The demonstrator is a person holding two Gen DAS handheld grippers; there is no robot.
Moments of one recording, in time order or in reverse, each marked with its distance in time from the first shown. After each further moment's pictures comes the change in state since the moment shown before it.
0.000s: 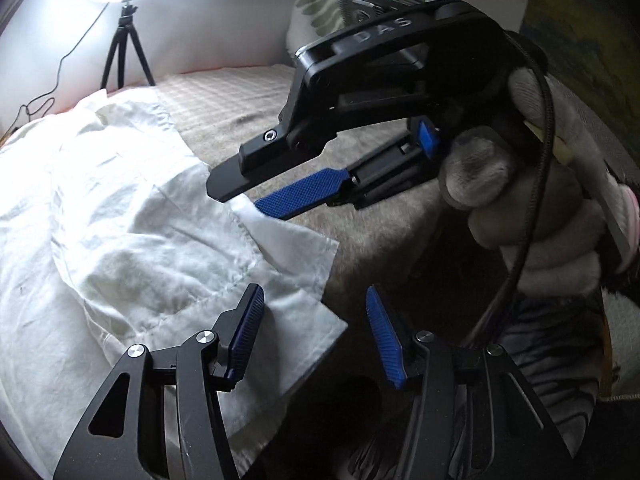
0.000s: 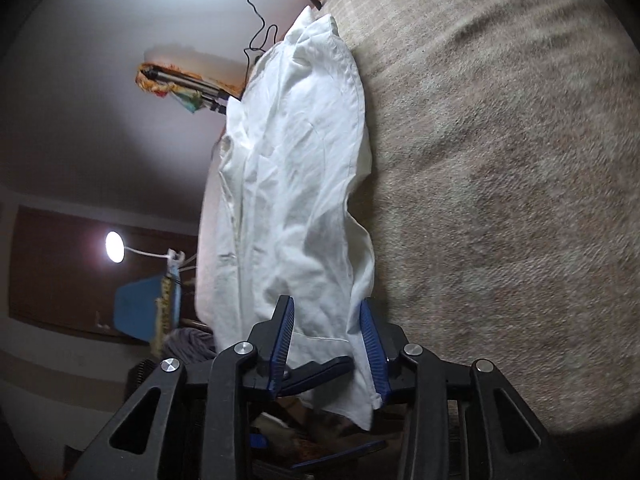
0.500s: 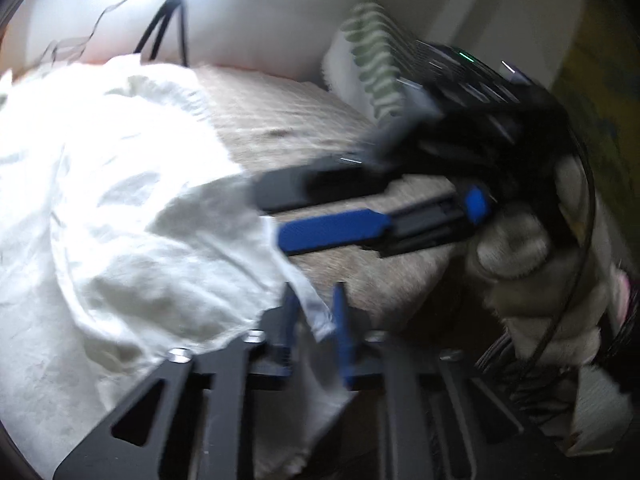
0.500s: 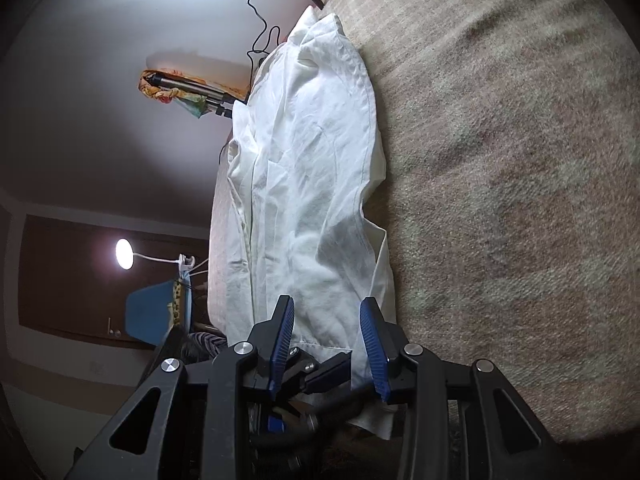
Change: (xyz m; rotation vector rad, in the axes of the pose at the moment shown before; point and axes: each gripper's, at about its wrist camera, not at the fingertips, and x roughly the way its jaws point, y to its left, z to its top) left arm 0.009 0.057 0.011 -0.251 -0.082 -0.096; right arm 0.004 0.005 0.010 0.008 0.010 0.024
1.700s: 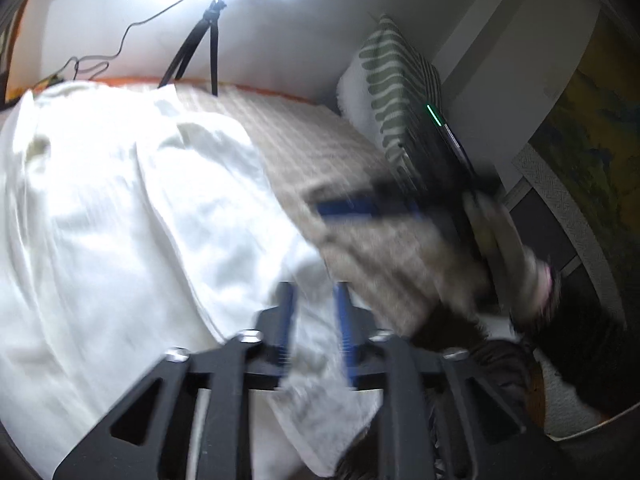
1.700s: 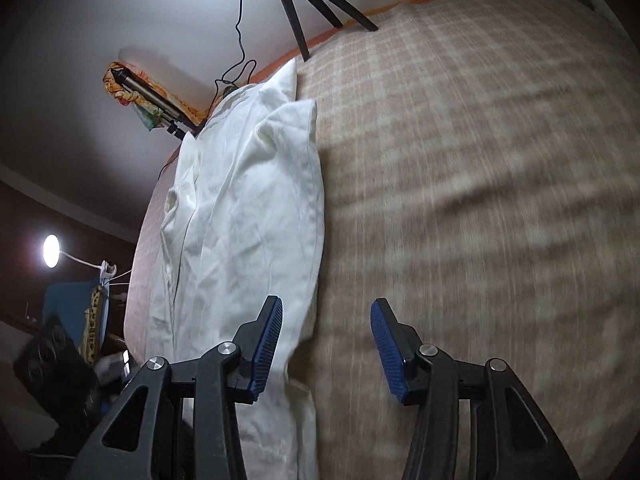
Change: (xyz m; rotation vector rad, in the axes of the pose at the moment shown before) left arm -0.076 0.051 0.069 -0.003 0.024 -0.022; right arm -0.012 0.010 0.066 -0.177 -0.100 -0.301
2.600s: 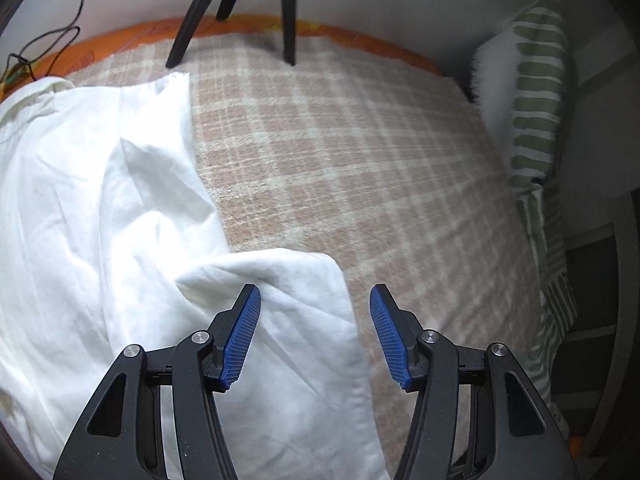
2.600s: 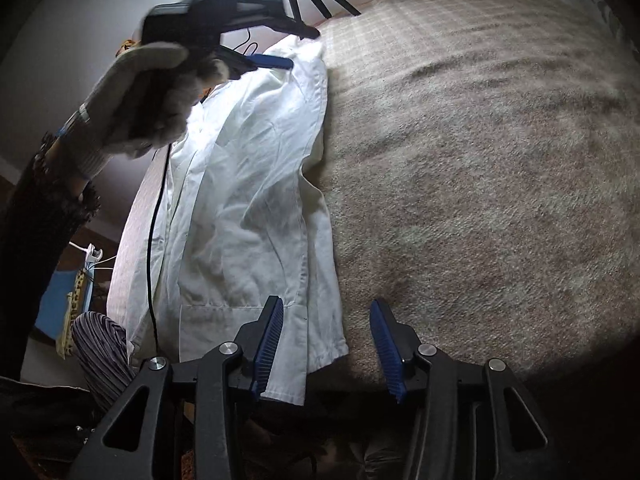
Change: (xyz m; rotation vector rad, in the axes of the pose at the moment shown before) left arm 0.175 0.083 0.175 -0.246 0.379 0.251; right arm -0.021 0.023 -0.125 0.007 -0.083 -0.098
